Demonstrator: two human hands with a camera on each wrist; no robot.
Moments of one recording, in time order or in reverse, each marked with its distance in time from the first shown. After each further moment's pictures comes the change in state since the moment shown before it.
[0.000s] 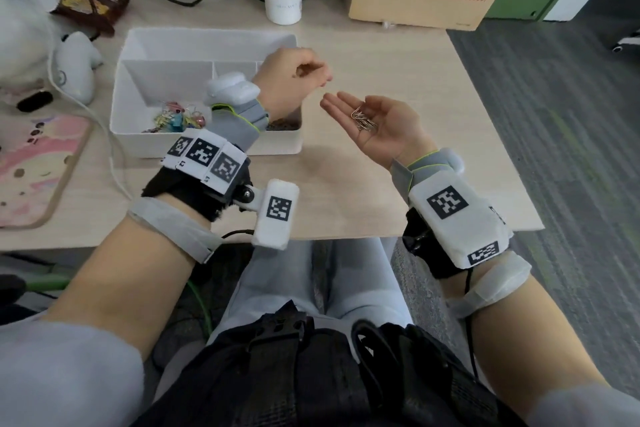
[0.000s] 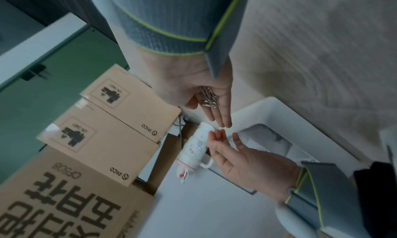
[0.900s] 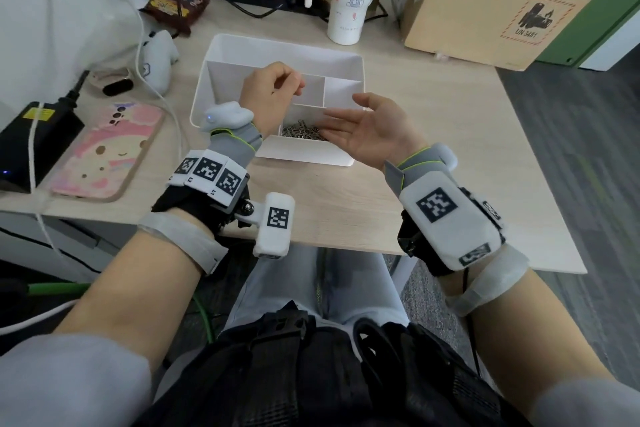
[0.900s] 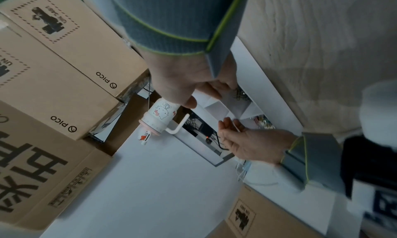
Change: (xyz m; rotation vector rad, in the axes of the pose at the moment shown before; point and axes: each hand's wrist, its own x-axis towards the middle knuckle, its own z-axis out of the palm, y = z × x) left_hand -0.037 -0.070 -0.067 -0.133 0.363 -0.094; right_hand 0.028 0.061 0.054 -0.588 0.037 0.165
